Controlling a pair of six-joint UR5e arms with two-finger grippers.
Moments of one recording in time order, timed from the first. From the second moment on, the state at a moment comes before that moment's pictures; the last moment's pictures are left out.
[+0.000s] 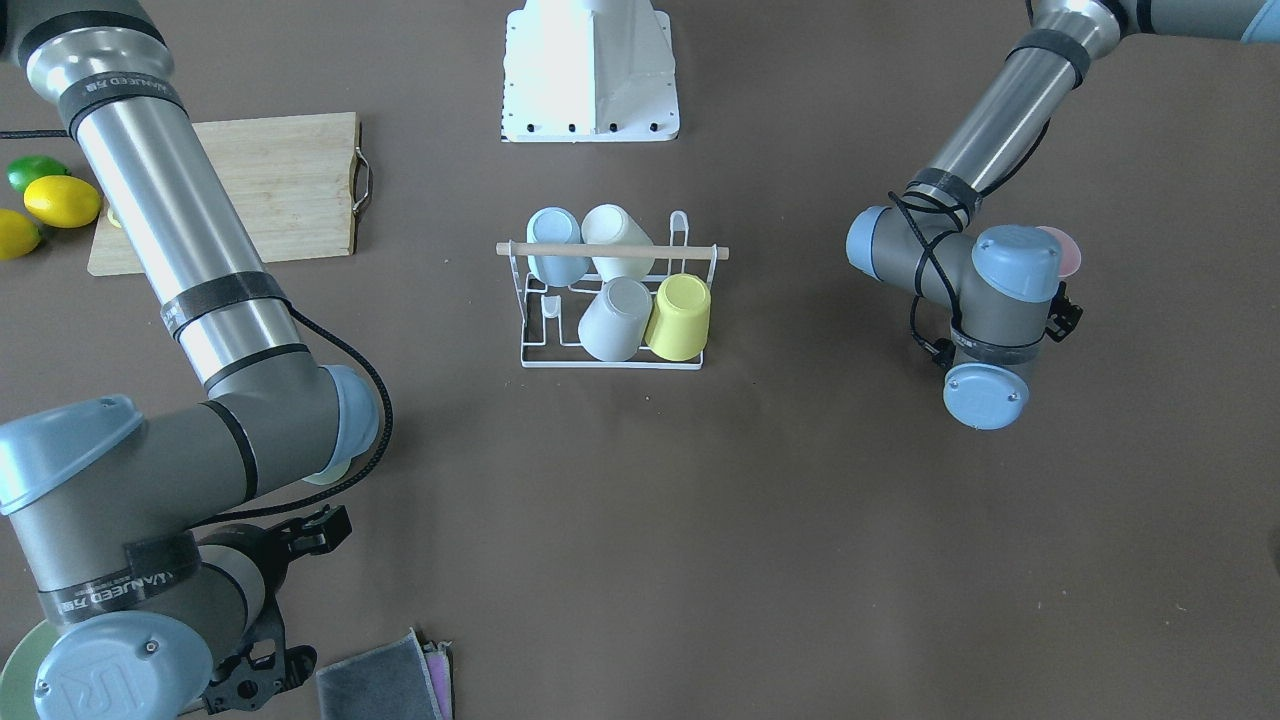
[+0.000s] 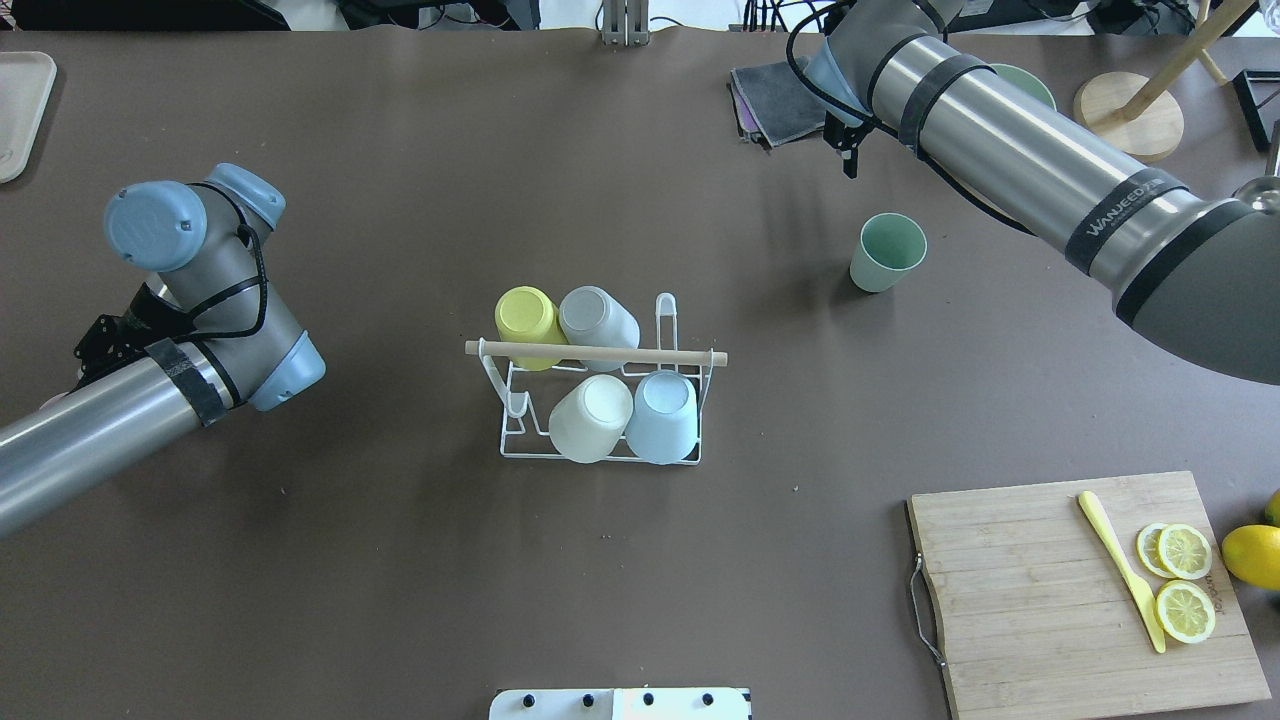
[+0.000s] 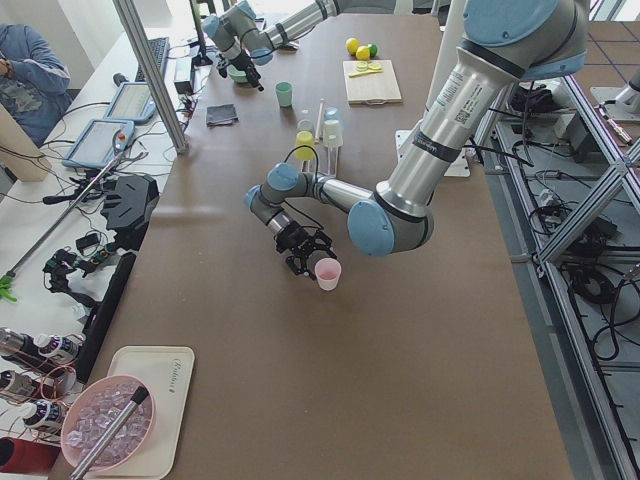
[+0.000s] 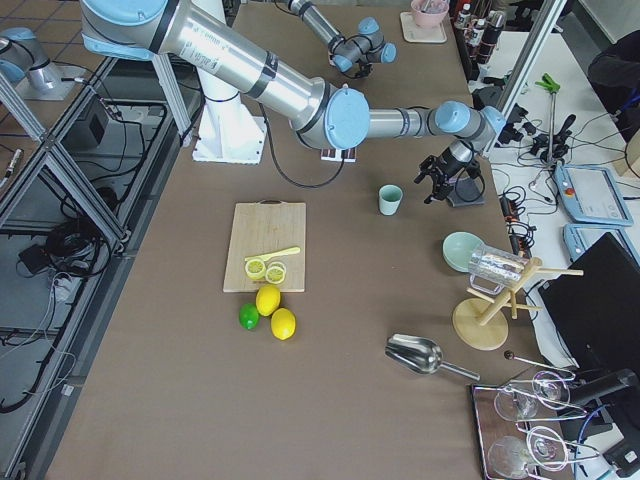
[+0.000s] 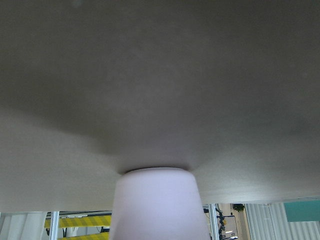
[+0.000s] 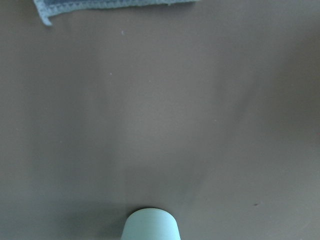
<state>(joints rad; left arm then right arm) -0.80 -2.16 -1.19 -0.64 -2.00 0.49 1.01 -0.37 0.46 -1.84 2.32 0.04</state>
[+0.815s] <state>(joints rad) -0.79 -2.13 -1.19 -0.64 -1.98 0.49 0.92 -0.36 0.40 -1.86 2.29 0.03</state>
